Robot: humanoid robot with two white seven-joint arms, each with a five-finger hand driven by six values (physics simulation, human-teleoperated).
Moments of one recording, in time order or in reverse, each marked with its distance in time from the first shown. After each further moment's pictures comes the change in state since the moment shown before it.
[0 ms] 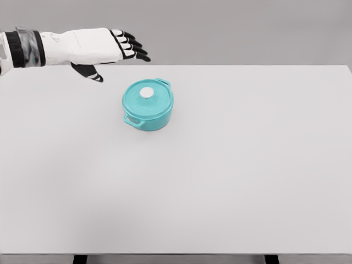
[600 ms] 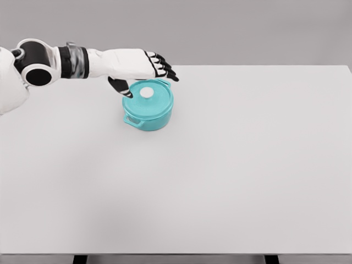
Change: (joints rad) left arm -0.003 -0.182 -0.089 0.136 -0.002 0.000 -0.003; right arm 0.000 0.000 0.000 0.000 0.000 0.000 0.000
